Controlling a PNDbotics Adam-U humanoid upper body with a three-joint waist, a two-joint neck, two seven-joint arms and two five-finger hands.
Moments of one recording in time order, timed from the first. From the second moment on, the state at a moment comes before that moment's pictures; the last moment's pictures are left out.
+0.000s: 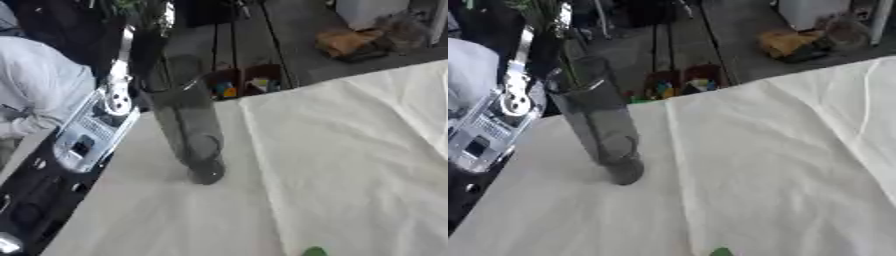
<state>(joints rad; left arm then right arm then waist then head) -0.97 0.64 -0.21 -1.54 -0.18 0.31 0.39 -0.36 -0.39 0.03 -1.98 0.32 -0.32 -0.61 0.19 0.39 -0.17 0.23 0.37</state>
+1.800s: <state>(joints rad) -0.94 0.66 -0.24 -1.55 -0.33 0.23 0.18 -0.37 -0.39 0.03 -1.98 0.31 -0.32 -0.61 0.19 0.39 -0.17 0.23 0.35</state>
